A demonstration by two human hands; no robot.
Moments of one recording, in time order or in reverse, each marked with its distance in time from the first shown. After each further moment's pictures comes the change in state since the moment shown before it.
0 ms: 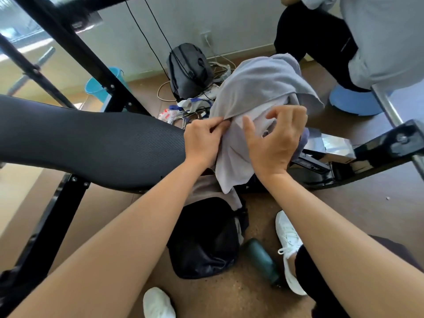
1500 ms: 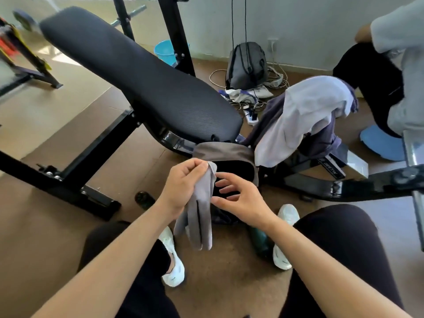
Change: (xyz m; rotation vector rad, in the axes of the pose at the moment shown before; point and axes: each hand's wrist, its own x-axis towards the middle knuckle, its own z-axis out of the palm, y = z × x) left_hand -0.282 0.006 -0.192 -0.591 0.056 -0.433; right_hand -0.182 -0.106 -0.131 0.335 -1.453 0.118
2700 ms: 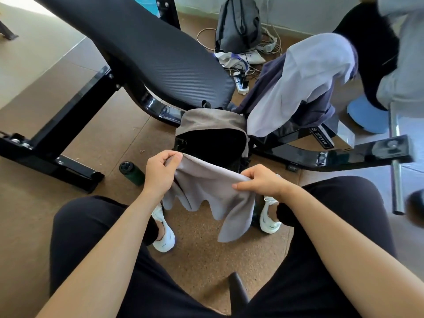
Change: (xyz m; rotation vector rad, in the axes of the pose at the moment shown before) left_hand 0.000 -0.109 -0.039 0.289 0.217 -0.048; right_hand -0.012 0.048 -0.039 -0.169 -0.292 0.393
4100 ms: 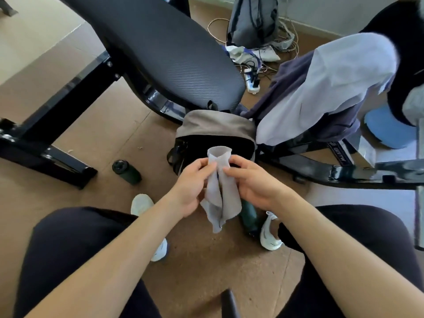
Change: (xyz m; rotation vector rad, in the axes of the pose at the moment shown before) left_hand 0.020 0.022 0.073 -0.595 -0.358 -0.546; right_hand 0.064 -0.028 0.004 0.812 -0.081 0.057
